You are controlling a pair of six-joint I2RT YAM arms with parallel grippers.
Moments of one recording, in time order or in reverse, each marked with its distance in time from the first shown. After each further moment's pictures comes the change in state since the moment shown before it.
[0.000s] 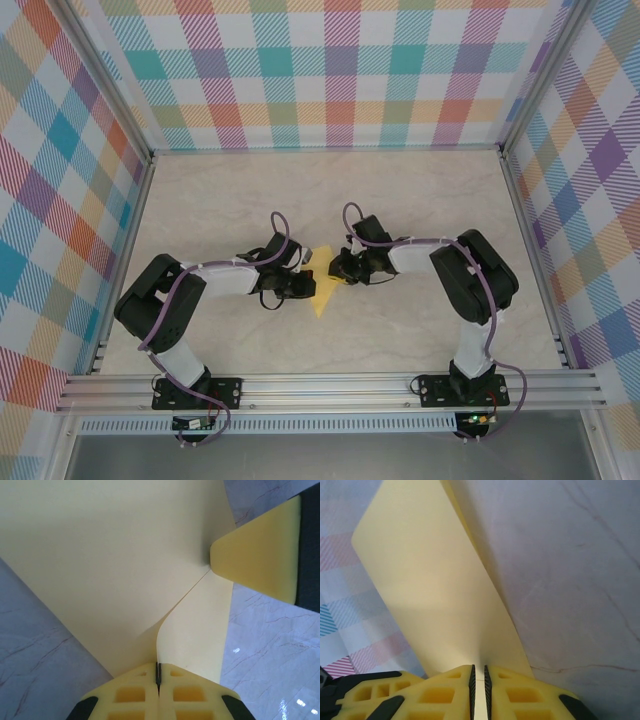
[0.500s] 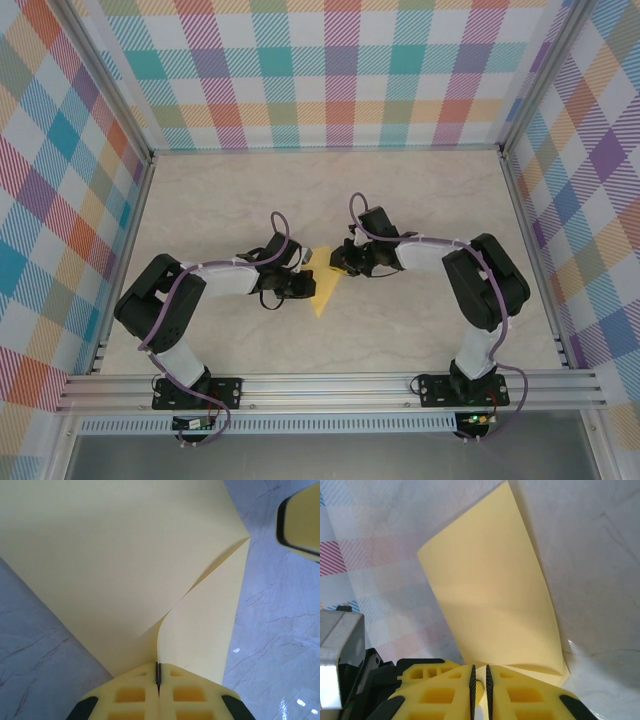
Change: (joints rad) left arm 0.000 0.000 0.000 -0.001 0.000 0.001; right arm -0.033 -0.073 0.011 -0.010 -0.043 -0.011
